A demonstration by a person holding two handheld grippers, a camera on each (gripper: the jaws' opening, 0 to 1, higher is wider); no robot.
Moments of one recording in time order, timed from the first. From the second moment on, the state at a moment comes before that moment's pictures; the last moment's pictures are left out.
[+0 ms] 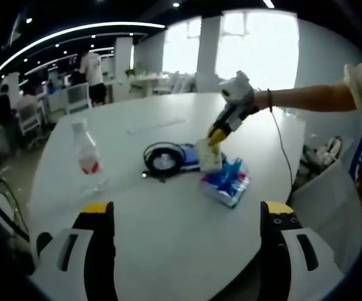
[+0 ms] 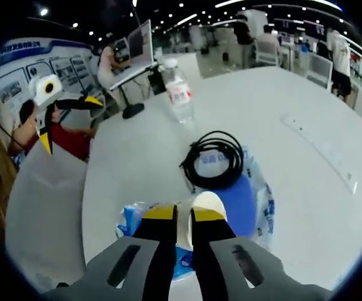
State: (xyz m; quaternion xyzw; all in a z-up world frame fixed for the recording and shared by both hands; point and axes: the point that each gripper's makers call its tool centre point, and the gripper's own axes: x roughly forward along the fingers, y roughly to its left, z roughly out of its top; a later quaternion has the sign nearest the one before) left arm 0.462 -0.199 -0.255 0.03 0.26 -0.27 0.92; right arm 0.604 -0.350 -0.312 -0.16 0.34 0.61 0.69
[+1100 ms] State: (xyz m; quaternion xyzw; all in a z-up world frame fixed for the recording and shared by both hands) left arm 0.473 -0.237 -0.255 0.03 0.26 -0.31 0.91; right arm 0.534 -0.314 -0.271 -0.31 0.22 0.68 0.62
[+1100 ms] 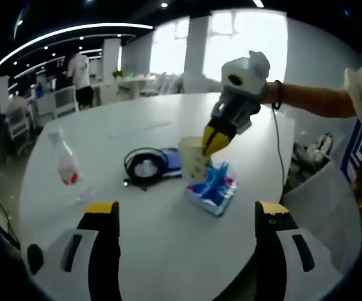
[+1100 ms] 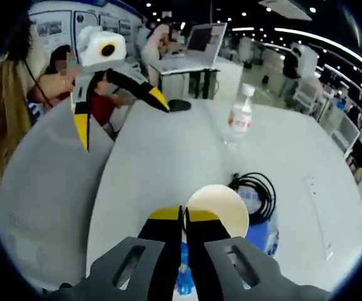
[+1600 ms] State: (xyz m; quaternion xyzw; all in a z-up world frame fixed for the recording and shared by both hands) left arm 0.476 -0.257 -0.259 0.05 0.26 -0.34 0.90; right arm 0.484 -0.293 -0.246 -0.40 0.13 0.71 0.57
